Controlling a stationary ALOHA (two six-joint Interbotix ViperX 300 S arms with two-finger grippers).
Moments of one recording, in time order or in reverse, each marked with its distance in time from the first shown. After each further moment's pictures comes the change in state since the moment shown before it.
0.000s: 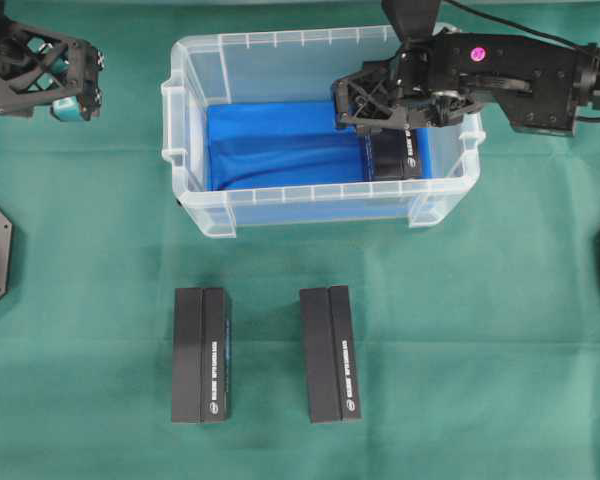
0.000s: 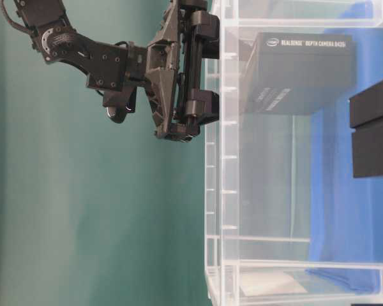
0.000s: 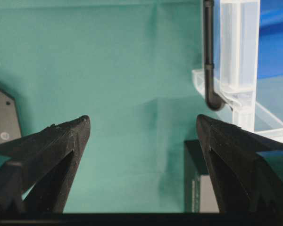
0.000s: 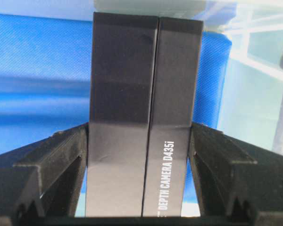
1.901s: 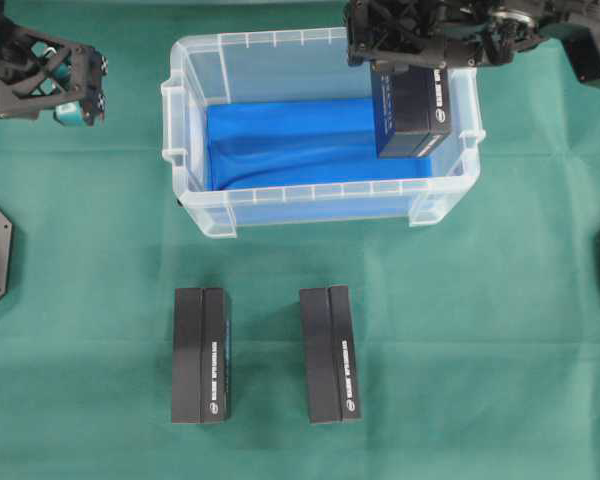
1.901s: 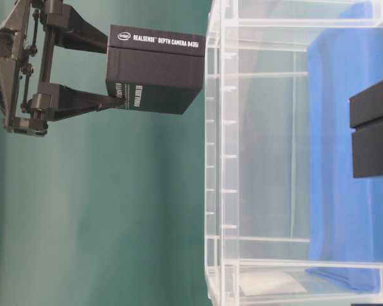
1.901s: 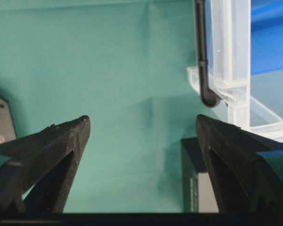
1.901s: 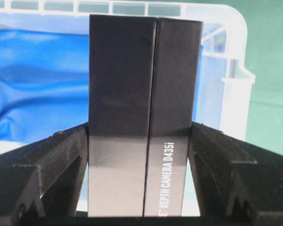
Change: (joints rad) left arm -0.017 0.000 0.011 0.000 -0.023 0.005; right arm 0.064 -0.104 -0.367 -0.049 0.439 -0.041
